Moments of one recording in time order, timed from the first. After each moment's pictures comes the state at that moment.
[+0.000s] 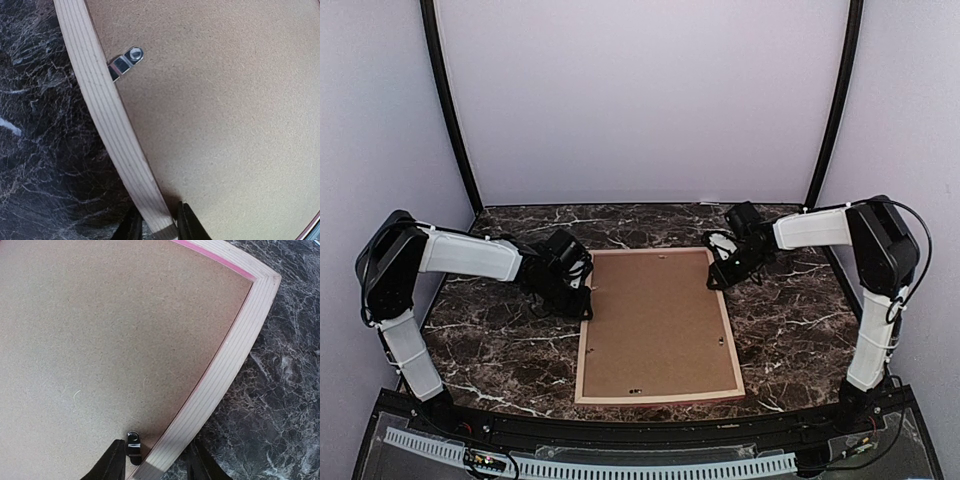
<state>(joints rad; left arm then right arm) -0.67 1.78 1.05 -0.44 0.12 -0.42 0.47 1.93 1.24 -0.44 -0.20 -0.08</state>
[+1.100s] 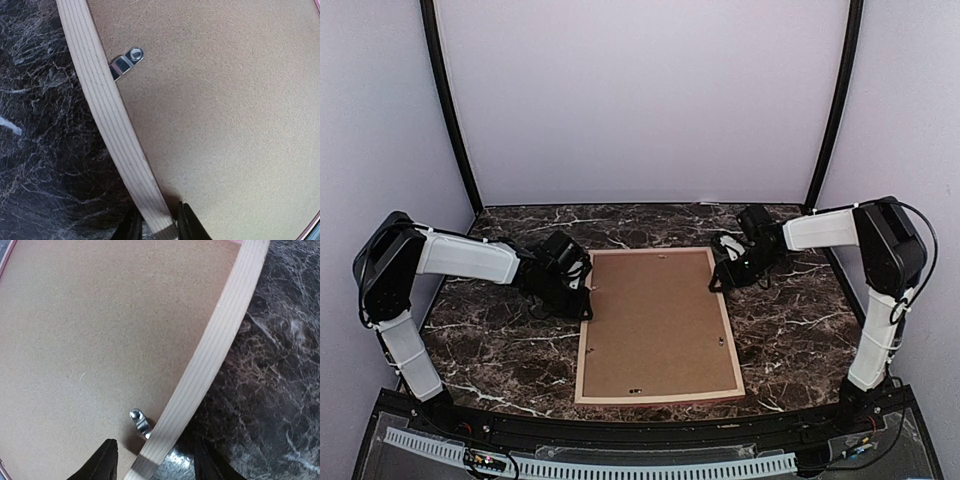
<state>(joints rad) -0.67 1.77 1.02 -0.40 0.12 -0.43 0.42 1.92 1.20 -0.43 -0.33 0.00</state>
